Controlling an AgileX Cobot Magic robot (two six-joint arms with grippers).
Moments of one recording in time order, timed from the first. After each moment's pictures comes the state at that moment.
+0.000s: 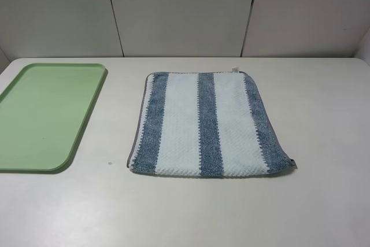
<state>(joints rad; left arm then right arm) -0.08 -0.01 -0.50 0.01 1.05 0.08 -0.07 -0.01 -0.50 0.02 1.03 -0.07</state>
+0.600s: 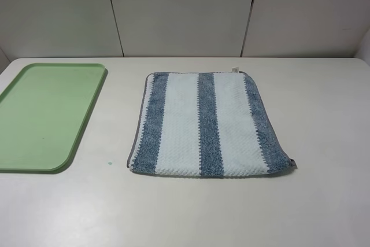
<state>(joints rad) -0.08 -0.01 -0.50 0.01 1.05 0.08 -0.07 -0.01 -0.50 0.02 1.03 -0.07</state>
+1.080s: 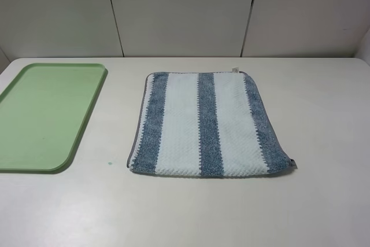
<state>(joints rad) -0.08 -0.01 -0.50 0.01 1.05 0.08 -0.07 -0.01 -0.50 0.02 1.03 -0.07</state>
